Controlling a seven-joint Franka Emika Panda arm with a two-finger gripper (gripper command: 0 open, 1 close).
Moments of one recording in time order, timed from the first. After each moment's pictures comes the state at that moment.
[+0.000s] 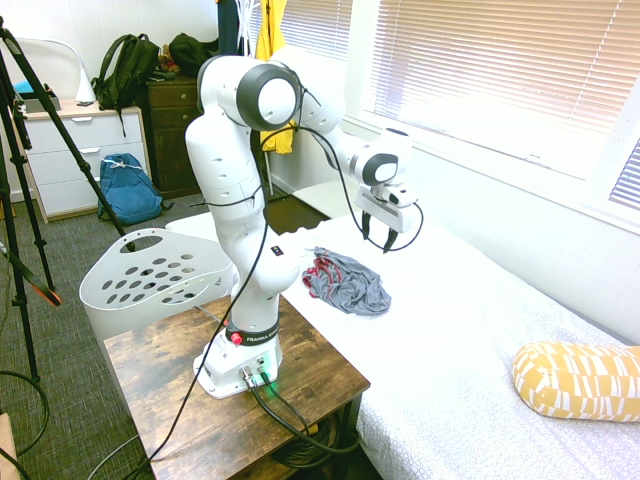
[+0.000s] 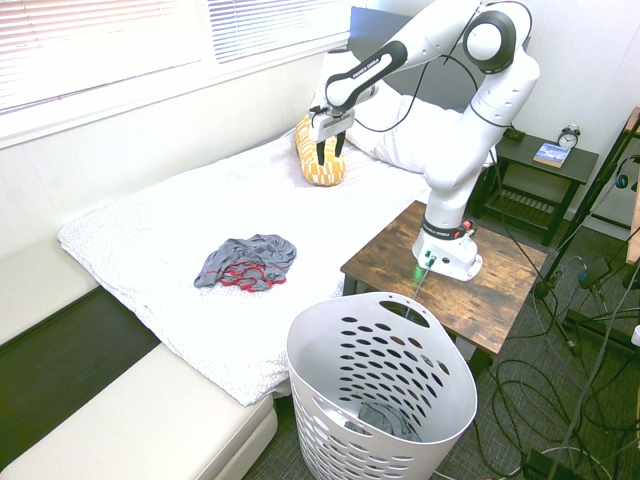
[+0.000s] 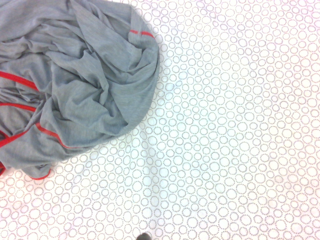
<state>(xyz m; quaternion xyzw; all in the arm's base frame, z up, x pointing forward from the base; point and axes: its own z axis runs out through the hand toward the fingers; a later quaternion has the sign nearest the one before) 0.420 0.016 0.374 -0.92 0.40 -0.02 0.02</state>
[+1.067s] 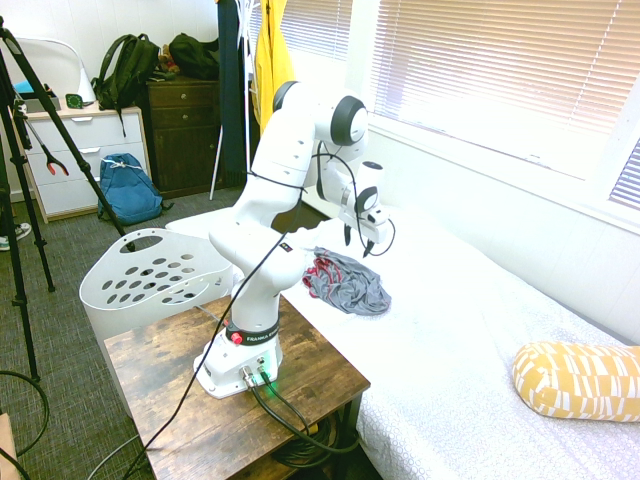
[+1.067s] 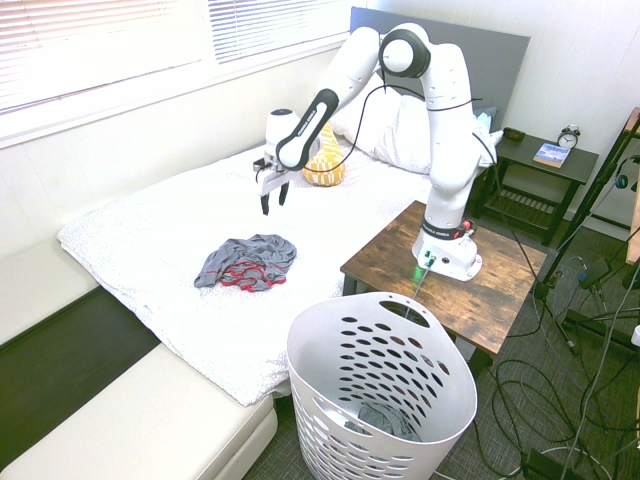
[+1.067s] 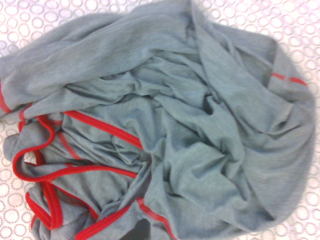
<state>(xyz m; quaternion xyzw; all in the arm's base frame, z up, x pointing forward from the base) 0.520 0.190 0.203 -0.94 0.34 -0.02 0.06</state>
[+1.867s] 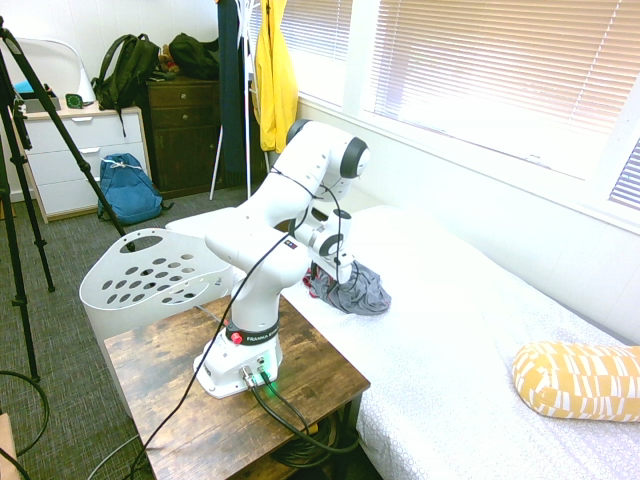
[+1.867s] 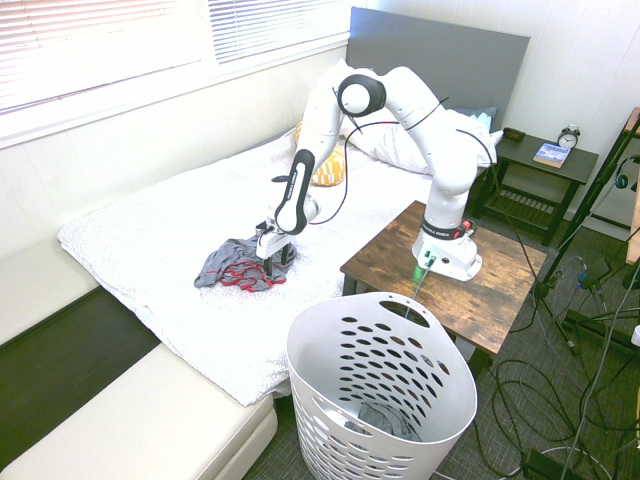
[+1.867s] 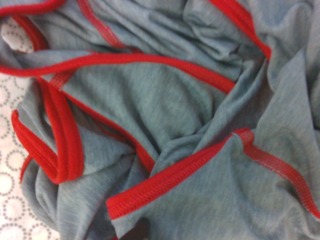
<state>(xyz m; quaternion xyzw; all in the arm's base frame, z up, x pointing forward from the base) 0.464 0.254 0.028 -0.94 0.32 0.03 0.09</state>
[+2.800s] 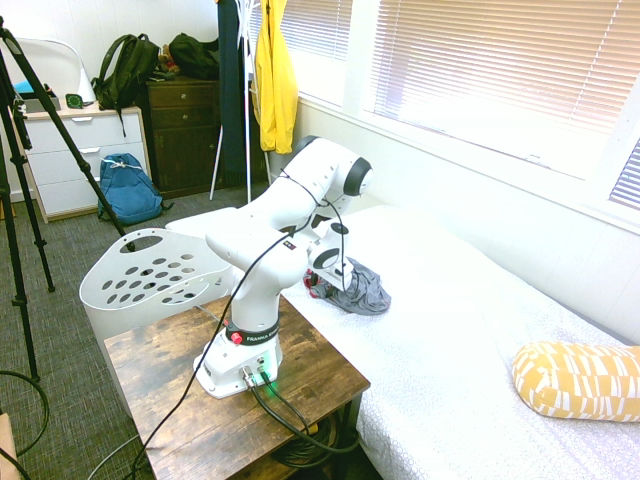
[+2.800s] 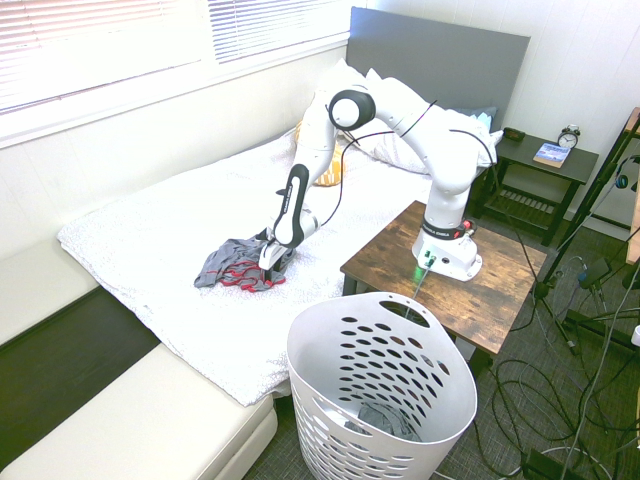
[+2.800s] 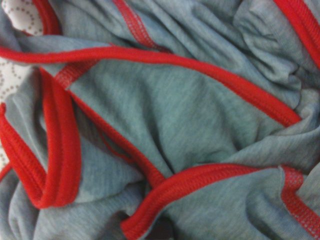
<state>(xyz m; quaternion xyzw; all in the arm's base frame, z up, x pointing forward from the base) 0.468 0.255 -0.016 -0.96 0.24 -0.01 0.12</state>
